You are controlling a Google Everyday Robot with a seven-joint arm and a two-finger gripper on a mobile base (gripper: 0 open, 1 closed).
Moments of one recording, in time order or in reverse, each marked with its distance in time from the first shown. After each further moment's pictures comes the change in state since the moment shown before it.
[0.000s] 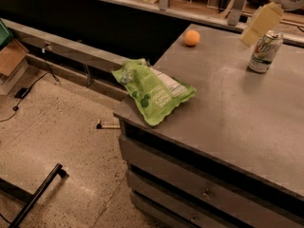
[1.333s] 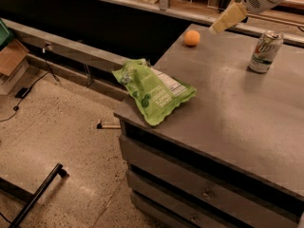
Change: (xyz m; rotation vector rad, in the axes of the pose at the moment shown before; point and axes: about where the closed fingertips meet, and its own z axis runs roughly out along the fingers) arm -0.039 -0.070 0.074 0.194 -0.199 0.195
